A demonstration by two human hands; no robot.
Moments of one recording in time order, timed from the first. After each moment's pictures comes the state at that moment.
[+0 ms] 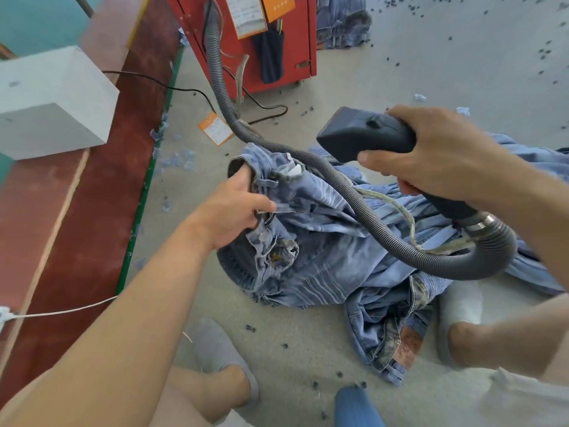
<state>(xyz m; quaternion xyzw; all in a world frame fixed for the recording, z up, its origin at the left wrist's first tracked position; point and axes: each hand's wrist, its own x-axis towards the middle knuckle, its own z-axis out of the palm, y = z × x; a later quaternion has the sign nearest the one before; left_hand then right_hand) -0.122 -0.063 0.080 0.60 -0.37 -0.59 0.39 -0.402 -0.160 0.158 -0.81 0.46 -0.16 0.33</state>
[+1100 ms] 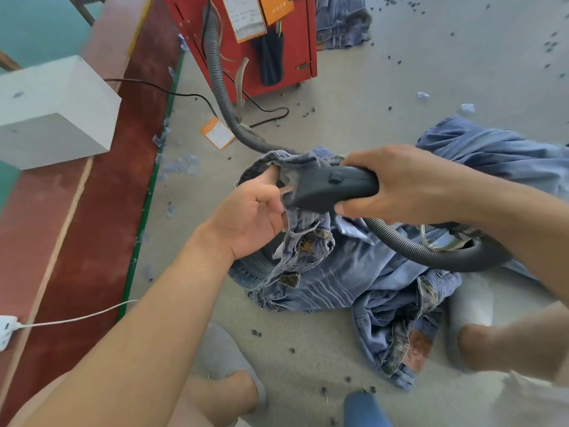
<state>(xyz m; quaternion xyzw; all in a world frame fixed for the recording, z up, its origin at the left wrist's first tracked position) -0.152 -0.063 0.098 0.43 -0.25 -0.73 0.47 -0.377 -0.149 0.146 -0.87 0.36 -0.03 0.33</state>
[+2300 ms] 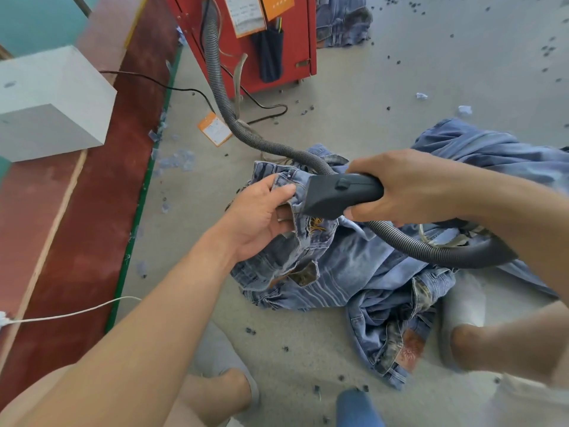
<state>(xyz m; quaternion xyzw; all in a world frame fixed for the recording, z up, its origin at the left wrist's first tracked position) -0.157 -0.067 0.067 0.54 -0.26 -0.65 0.46 -0.385 -0.157 0.144 -0.87 0.36 0.05 0.32</state>
